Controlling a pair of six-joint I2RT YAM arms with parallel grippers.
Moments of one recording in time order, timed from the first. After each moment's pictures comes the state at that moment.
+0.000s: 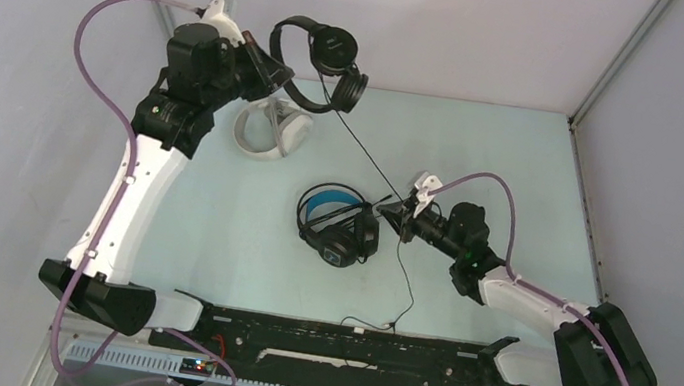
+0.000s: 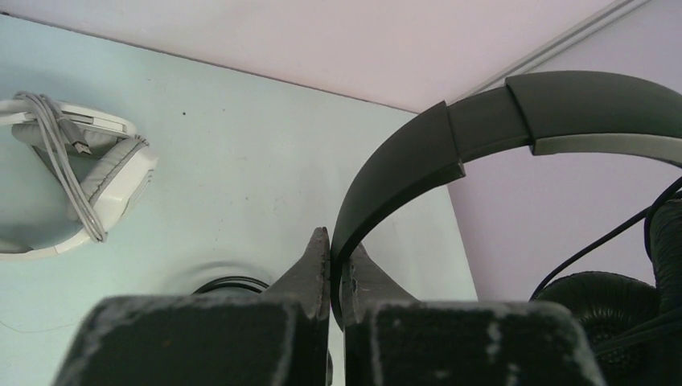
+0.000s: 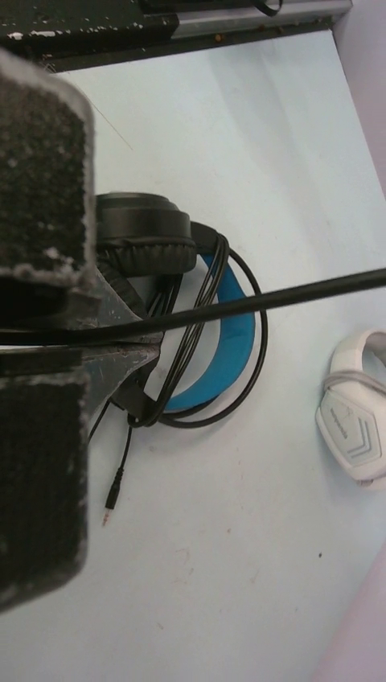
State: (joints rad) left arm -0.24 1.32 1.64 -0.54 0.17 -0.64; right arm 0.60 1.24 0.47 0.67 -0.44 -0.01
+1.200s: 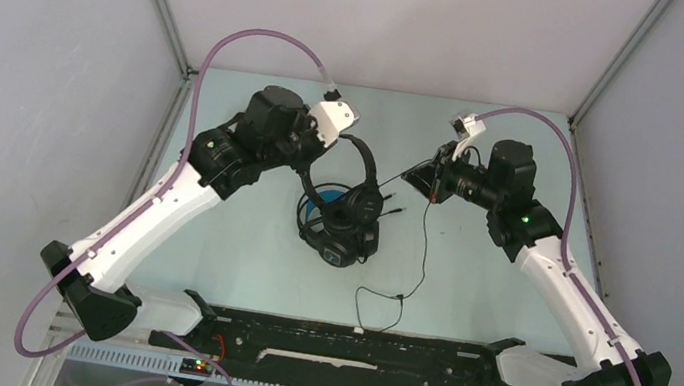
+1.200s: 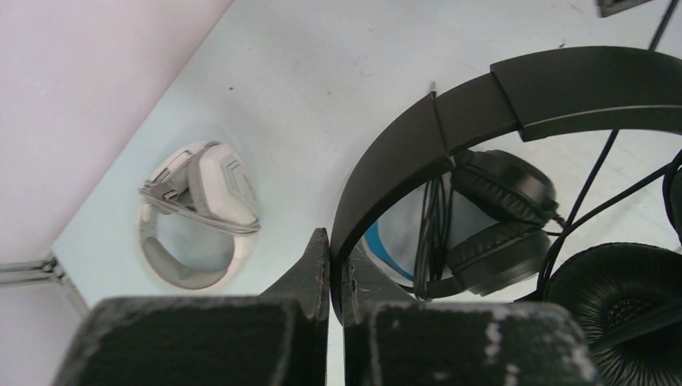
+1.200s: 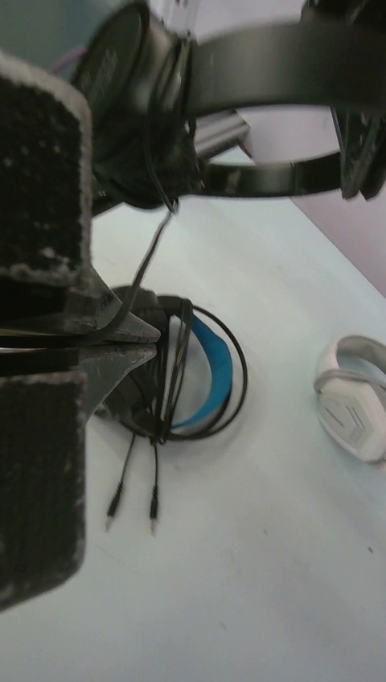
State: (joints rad) left arm -0.66 1.28 1.47 -0.71 0.00 0.34; right arm 0.40 1.15 0.99 -0.11 -0.58 0.24
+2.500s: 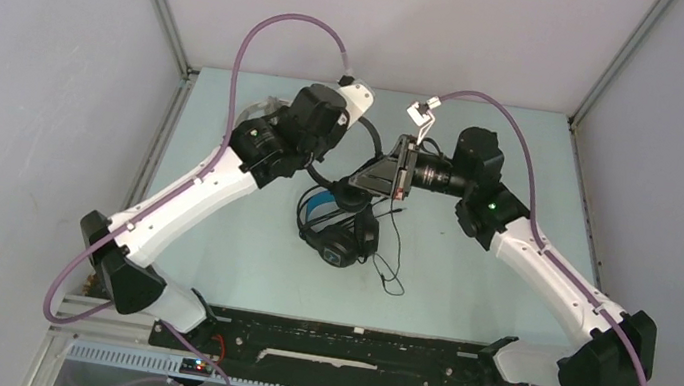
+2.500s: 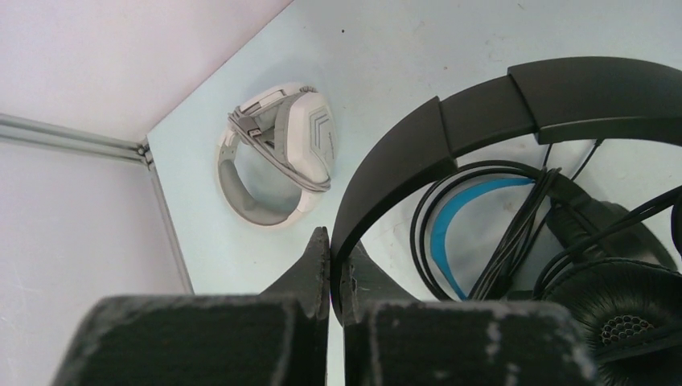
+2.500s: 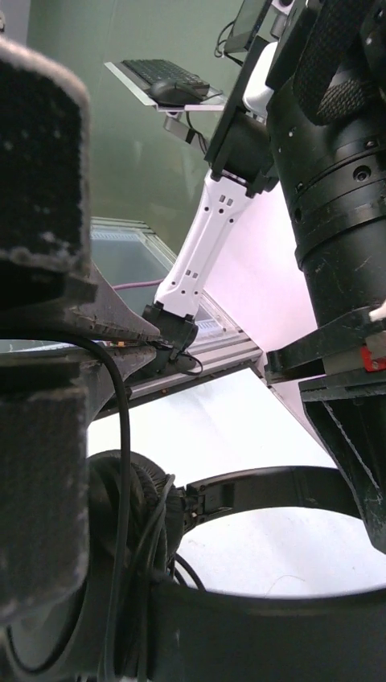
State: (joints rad) left arm -0.76 1.45 1.59 -0.73 -0.49 0.22; right arm 0.59 1.29 1.11 0.10 -0.84 0.74
